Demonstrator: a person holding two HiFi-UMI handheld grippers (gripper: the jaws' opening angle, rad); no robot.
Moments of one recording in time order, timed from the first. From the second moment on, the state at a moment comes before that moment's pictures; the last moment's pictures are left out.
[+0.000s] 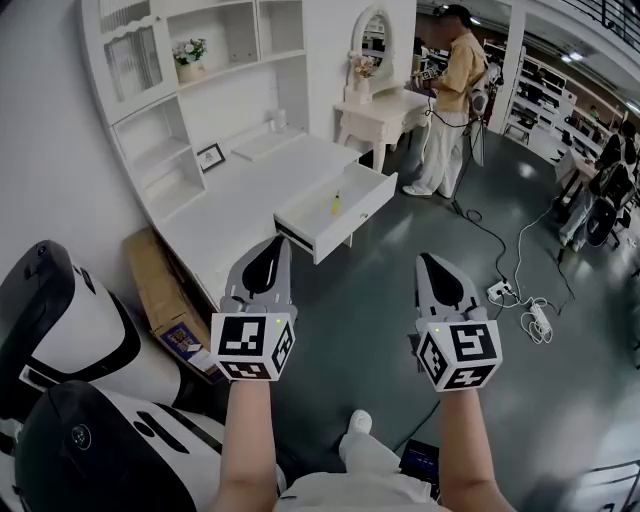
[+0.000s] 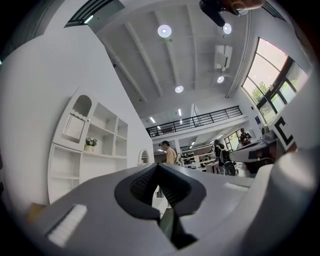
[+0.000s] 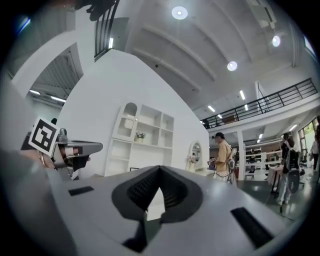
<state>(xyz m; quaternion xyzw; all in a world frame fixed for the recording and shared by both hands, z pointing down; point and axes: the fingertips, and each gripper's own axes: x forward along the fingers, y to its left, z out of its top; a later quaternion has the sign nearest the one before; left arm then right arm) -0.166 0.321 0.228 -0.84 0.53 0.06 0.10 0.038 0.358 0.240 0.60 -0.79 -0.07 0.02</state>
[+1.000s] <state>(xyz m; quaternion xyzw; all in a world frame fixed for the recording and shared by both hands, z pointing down) -0.084 0.151 0.220 -0.84 0.54 0.04 0.09 0.114 0.170 0.238 0.57 -0.82 -0.06 0.01</state>
